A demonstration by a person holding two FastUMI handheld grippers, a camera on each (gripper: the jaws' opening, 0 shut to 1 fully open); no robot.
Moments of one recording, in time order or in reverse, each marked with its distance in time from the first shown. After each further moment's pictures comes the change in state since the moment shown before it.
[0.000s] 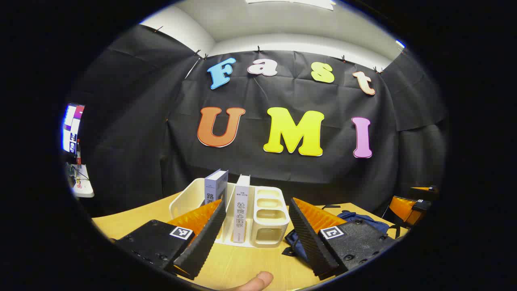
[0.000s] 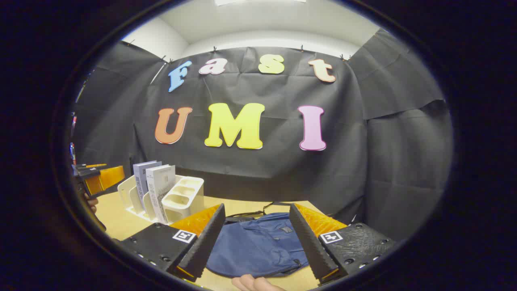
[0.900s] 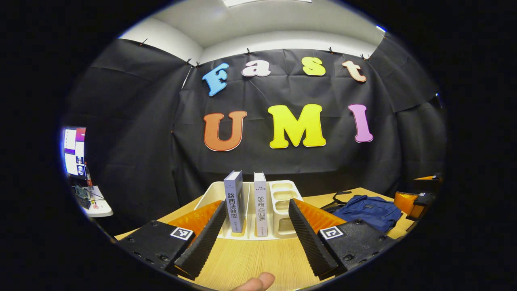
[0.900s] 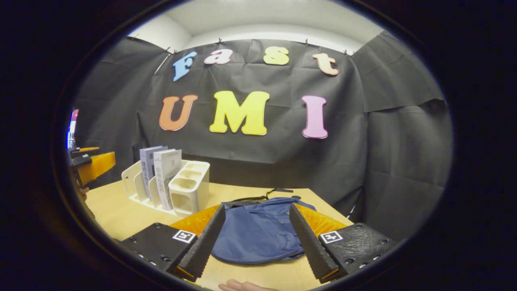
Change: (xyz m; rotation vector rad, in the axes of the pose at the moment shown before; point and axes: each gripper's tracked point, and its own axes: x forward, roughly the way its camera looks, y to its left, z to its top) left arm -0.039 0.028 -0.007 0.109 0.025 0.037; right arm -0.021 0.020 -0.040 -0.047 0.090 -0.001
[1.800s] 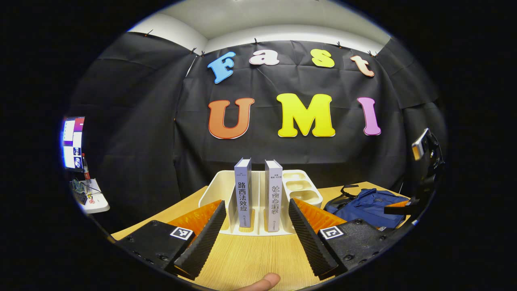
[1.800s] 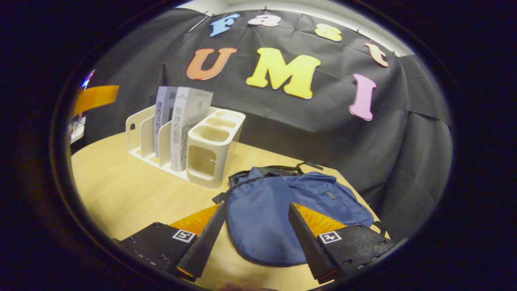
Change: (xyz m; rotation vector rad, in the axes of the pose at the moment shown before) left arm 0.029 0.039 -0.039 -0.032 0.074 0.008; right arm 0.079 0.112 -0.104 -0.243 0.276 0.104
